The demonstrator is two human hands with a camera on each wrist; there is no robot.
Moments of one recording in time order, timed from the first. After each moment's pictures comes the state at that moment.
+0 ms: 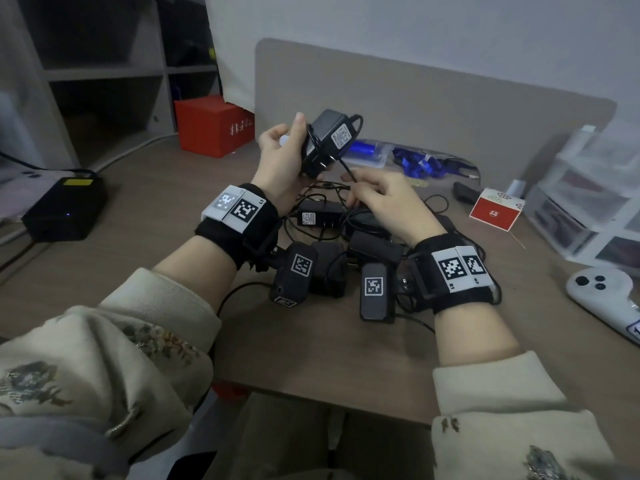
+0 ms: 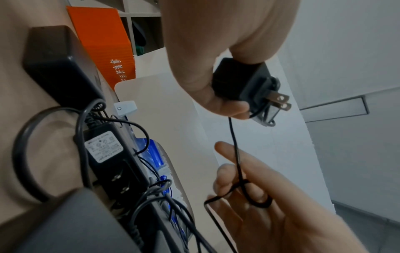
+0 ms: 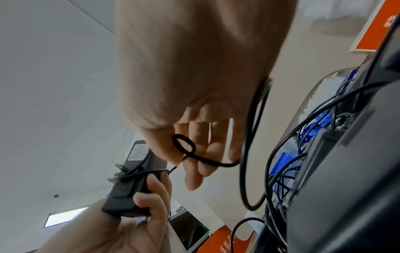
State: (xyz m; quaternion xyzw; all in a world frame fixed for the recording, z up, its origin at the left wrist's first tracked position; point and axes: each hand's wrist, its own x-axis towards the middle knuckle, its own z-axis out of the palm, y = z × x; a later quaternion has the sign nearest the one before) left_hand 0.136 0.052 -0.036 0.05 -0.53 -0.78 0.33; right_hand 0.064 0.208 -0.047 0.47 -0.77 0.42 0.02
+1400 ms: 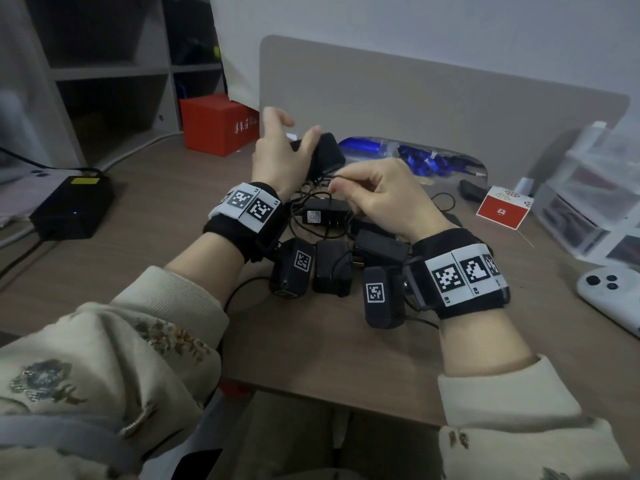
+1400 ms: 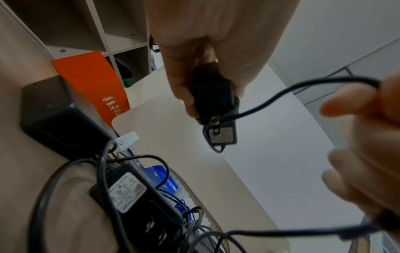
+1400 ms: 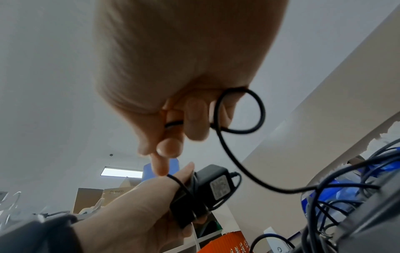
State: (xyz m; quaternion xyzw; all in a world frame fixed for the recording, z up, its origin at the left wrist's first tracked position) left_hand 0.136 0.034 -0.042 0.19 -0.77 -0.43 0.44; right_hand 0.095 0.206 -0.028 0.54 -0.76 0.34 0.12
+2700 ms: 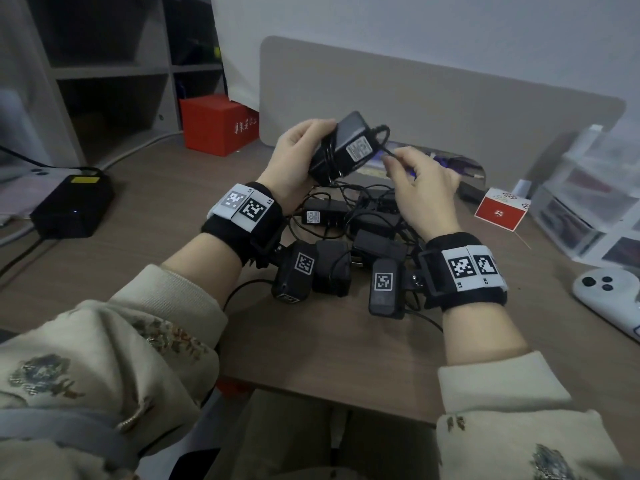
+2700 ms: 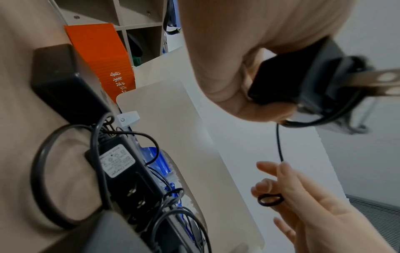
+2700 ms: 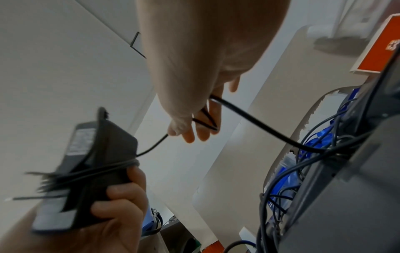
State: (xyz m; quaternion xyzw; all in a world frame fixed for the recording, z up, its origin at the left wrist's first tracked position) left_hand 0.148 0.060 -0.031 -0.03 -0.60 -0.75 0.29; right_hand 0.058 0.218 -0.042 0.34 -0.82 0.39 0.26
